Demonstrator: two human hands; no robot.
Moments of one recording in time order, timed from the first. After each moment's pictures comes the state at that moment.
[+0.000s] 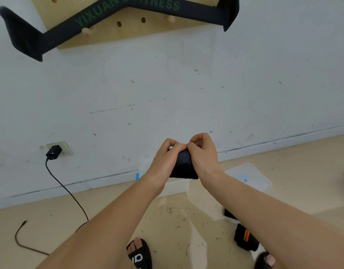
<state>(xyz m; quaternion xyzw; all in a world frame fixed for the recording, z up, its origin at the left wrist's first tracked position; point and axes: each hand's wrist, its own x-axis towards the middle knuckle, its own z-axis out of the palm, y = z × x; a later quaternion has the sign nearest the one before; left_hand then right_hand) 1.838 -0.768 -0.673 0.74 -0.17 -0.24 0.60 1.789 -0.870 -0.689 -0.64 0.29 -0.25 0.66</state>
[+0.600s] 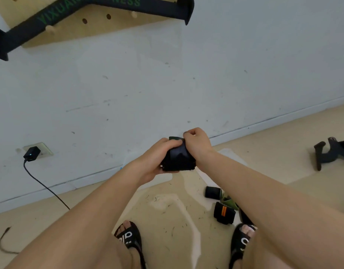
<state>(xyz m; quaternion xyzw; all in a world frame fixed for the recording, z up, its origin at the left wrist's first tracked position) 1.784 -0.784 -0.666 0.74 -0.19 -0.39 0.52 1.739 -0.914 -0.696 -0.65 0.37 -0.19 0.64</state>
